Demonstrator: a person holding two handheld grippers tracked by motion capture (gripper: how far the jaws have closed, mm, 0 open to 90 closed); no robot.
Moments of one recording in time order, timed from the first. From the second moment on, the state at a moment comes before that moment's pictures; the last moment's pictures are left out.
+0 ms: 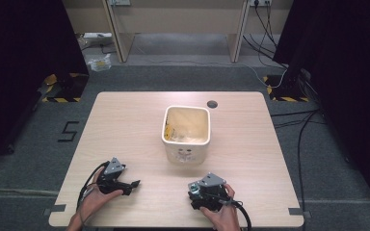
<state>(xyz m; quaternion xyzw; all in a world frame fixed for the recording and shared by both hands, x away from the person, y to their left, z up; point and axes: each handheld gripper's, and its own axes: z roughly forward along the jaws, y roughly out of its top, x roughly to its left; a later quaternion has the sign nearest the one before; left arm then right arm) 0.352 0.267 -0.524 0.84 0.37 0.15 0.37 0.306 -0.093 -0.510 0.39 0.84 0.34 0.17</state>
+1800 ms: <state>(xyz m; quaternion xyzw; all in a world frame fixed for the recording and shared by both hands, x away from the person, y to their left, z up) 0.352 0.267 -0.524 0.84 0.37 0.15 0.37 0.319 -0.130 -0.490 0.41 0.81 0.37 0.18</state>
